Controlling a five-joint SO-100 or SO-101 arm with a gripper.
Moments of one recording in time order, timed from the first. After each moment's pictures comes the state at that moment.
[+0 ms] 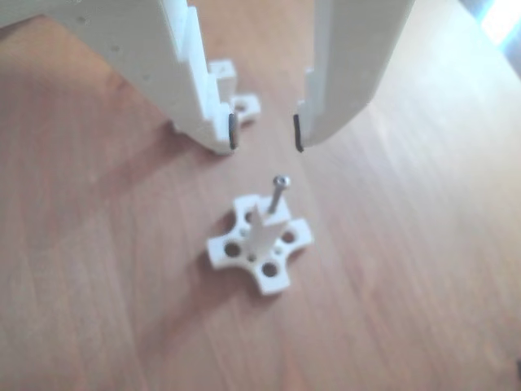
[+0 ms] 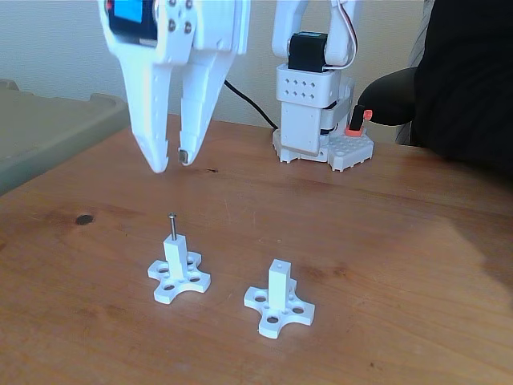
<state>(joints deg) 9.7 103.8 100.3 76.6 -1.0</state>
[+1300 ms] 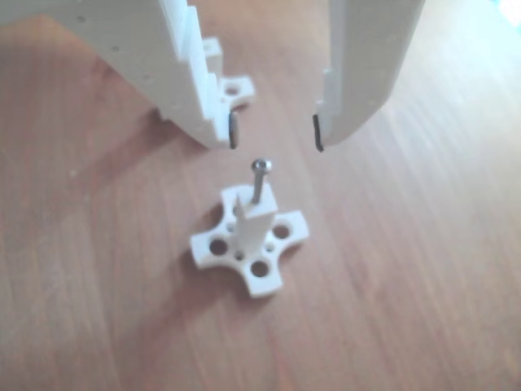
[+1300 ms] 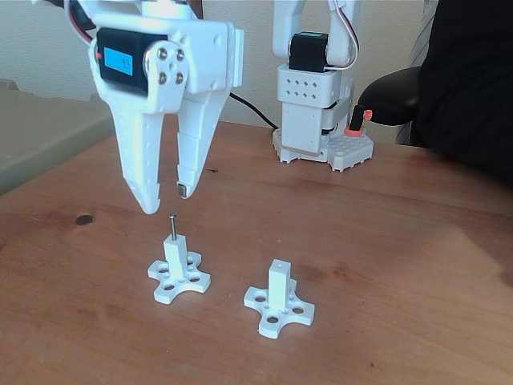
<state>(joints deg) 8.1 95.4 96.6 74.5 0.4</state>
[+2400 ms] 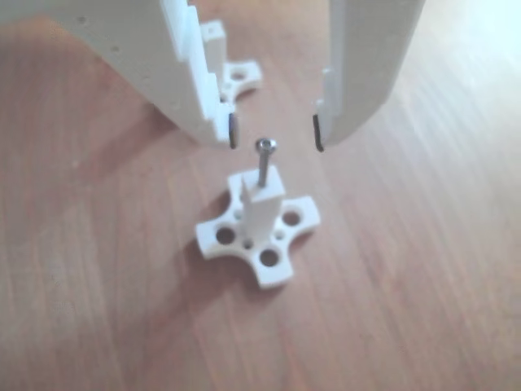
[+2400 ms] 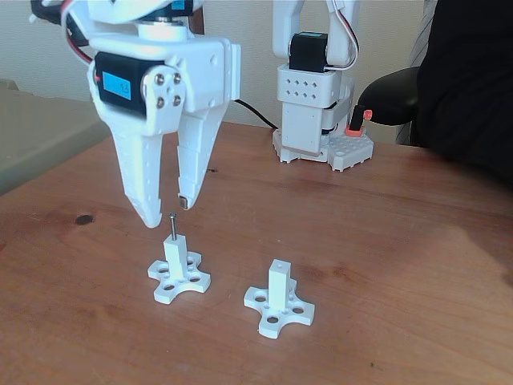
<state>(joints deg) 8.1 91.3 95.2 74.5 0.4</state>
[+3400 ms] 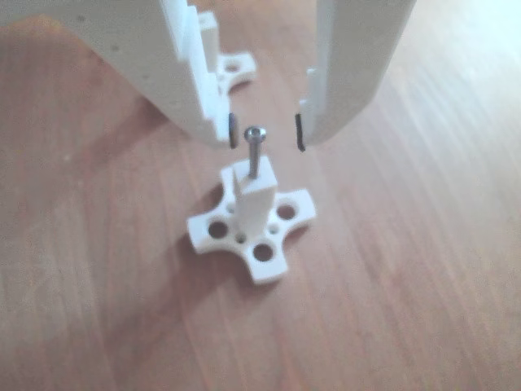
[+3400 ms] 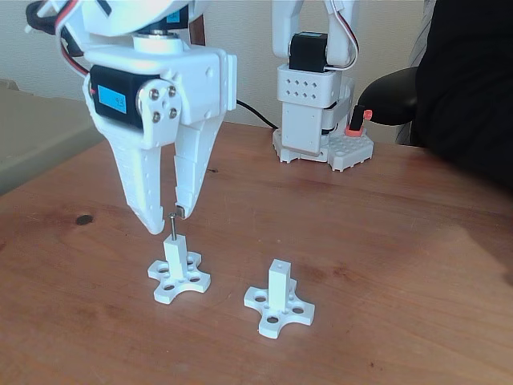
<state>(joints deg) 8.3 89.2 94.7 73.5 0.4</state>
